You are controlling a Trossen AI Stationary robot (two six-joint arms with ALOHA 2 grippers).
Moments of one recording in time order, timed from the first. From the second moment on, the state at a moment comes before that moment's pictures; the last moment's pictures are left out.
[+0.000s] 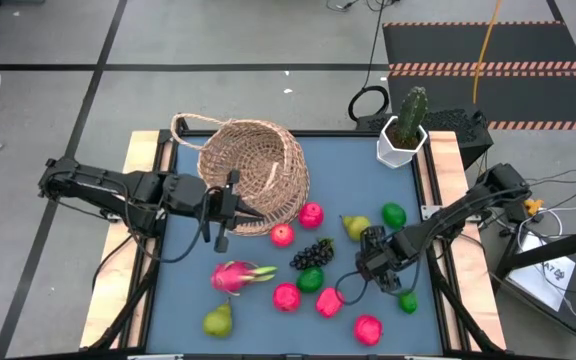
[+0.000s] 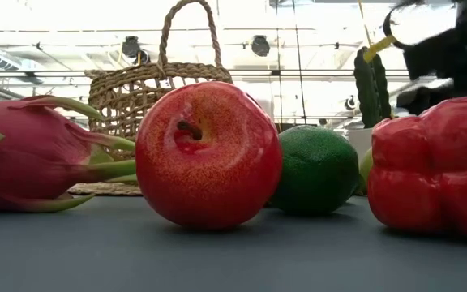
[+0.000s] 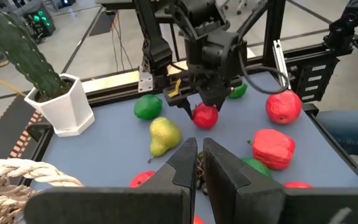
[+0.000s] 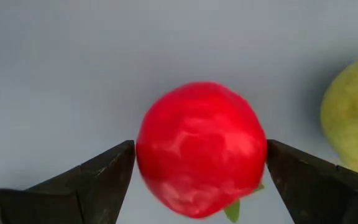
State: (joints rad) left arm -0.20 1.15 1.14 -0.34 -0.11 0.13; right arm 0.50 1.46 0.82 -0.87 0.05 0.32
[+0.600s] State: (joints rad) left arm -0.20 1.15 1.14 -0.34 -0.11 0.14; right arm 0.50 1.45 0.75 -0.78 0.05 0.30
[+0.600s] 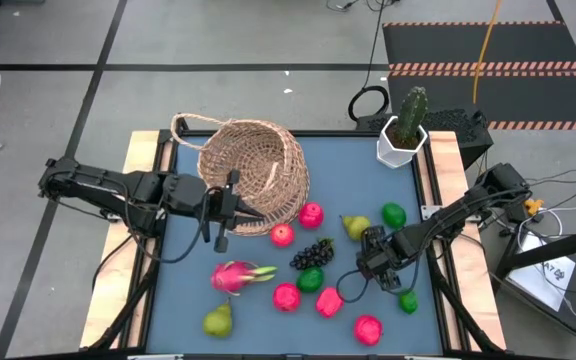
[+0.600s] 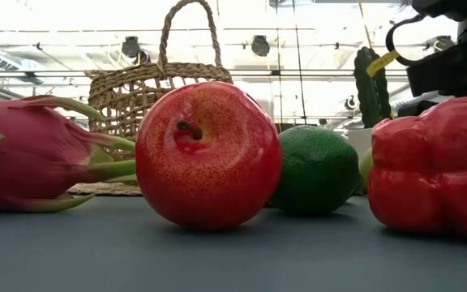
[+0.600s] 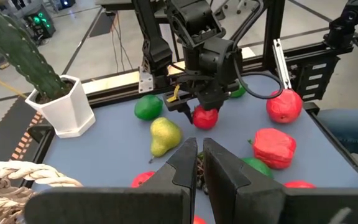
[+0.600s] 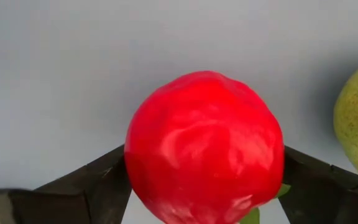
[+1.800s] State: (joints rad) left arm -0.20 1.15 1.14 -0.34 -0.11 0.13; right arm 0.49 1.24 0.80 -0.49 0.16 0.59
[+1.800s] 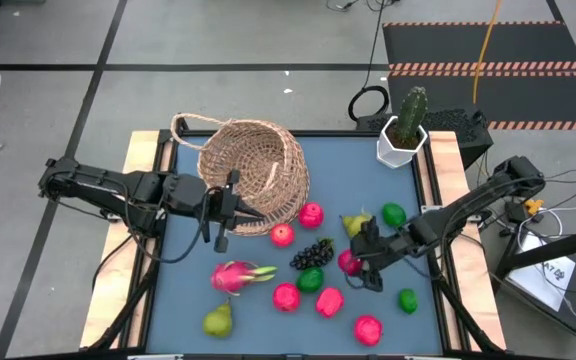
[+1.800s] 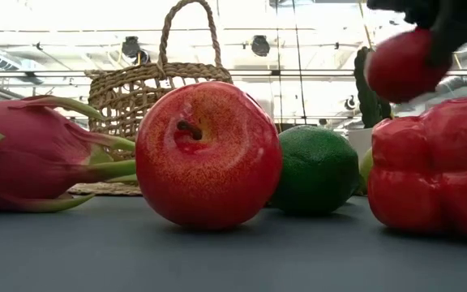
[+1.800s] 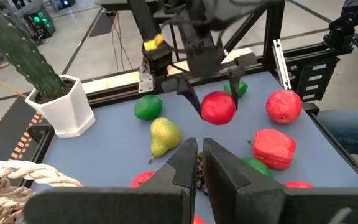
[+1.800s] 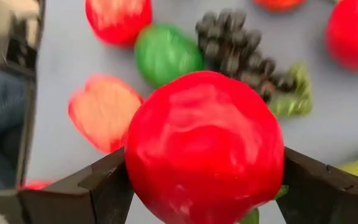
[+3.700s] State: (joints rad) left arm -0.22 1.15 1.14 -0.34 -0.16 0.12; right arm 0.48 1.19 0.80 -0.09 0.81 -1.12
